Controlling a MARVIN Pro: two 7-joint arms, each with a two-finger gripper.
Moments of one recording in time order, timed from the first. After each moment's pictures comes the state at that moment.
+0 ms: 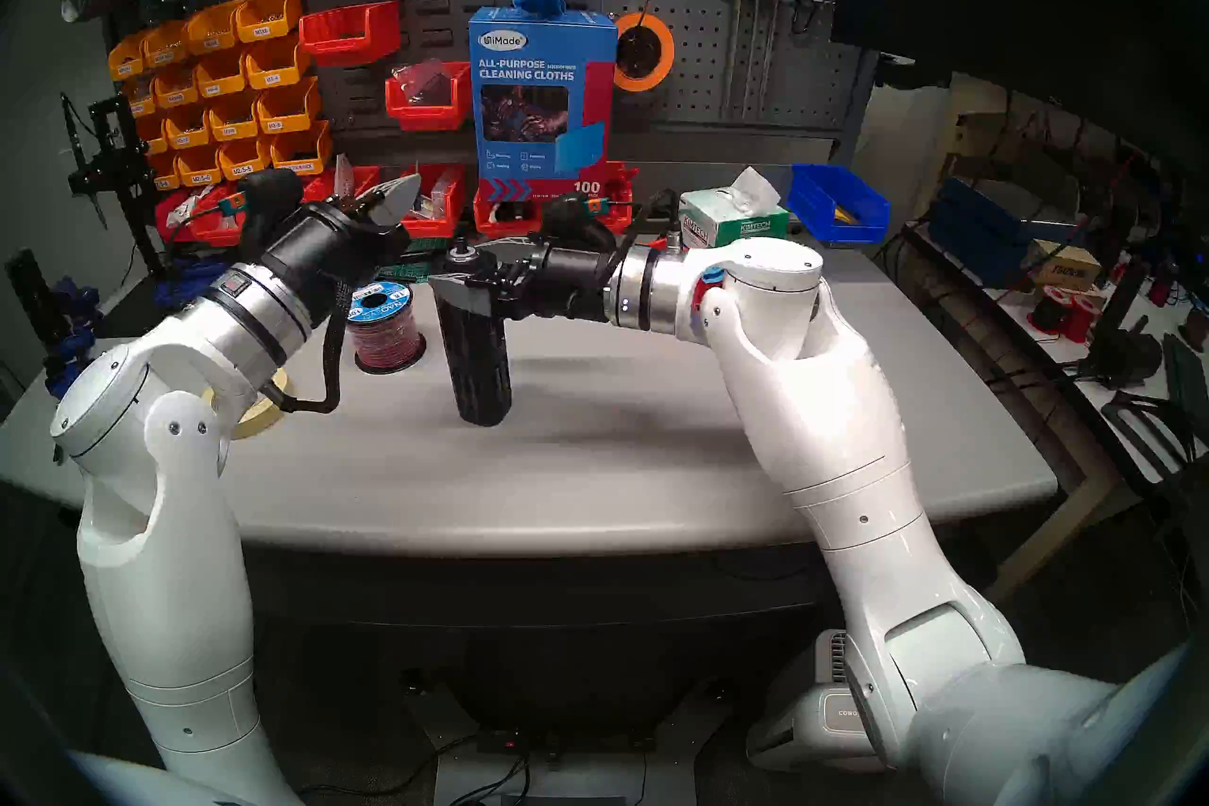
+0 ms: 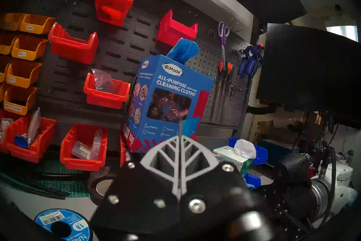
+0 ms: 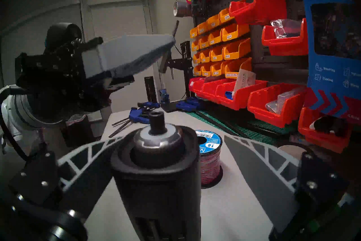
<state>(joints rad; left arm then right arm) 1.64 -1.62 -1.80 -2.38 -0.34 0.67 -0.46 -1.10 -1.28 1.27 -1.73 0.50 0.60 0.87</state>
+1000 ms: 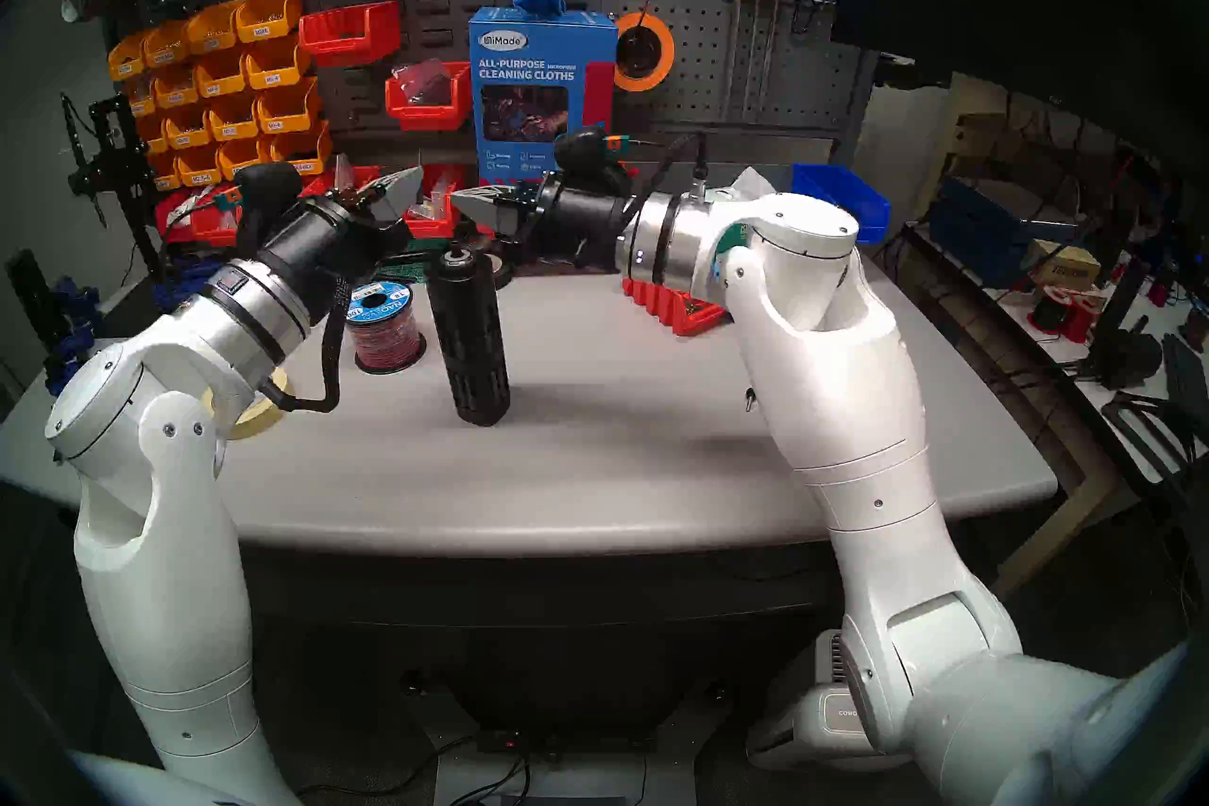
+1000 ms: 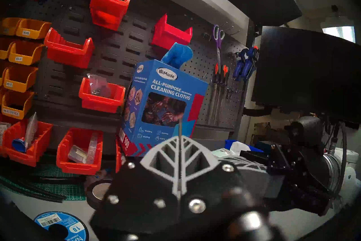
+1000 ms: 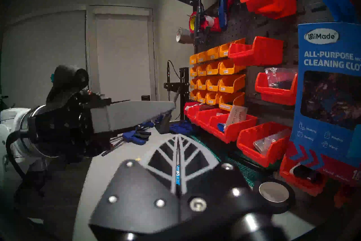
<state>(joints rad) 1.64 -1.62 -1.79 -2.40 -0.35 0.67 -0.46 -1.06 -1.29 1.32 -1.80 0.51 0.59 0.85</state>
